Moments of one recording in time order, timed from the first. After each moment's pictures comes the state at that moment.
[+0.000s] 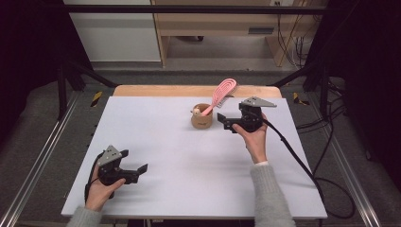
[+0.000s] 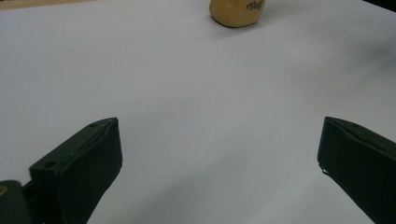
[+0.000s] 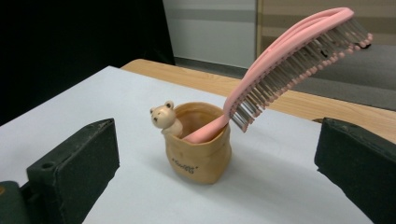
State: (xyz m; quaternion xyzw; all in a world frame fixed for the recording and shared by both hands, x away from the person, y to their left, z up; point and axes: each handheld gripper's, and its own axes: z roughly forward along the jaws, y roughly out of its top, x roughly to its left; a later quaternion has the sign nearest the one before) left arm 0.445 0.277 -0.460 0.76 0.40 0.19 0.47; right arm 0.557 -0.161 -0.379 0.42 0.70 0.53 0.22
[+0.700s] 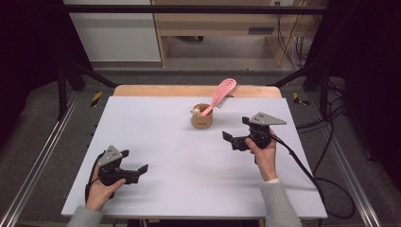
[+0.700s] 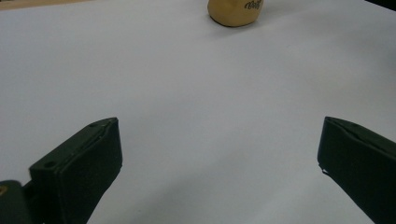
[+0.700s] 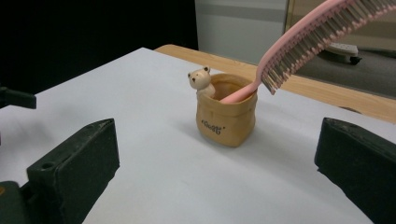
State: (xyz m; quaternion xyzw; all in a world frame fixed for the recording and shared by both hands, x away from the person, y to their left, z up) left arm 0.445 0.277 -0.460 0.76 0.40 0.19 0.47; right arm 0.509 -0.180 -0.394 0.37 0.73 0.54 0.19
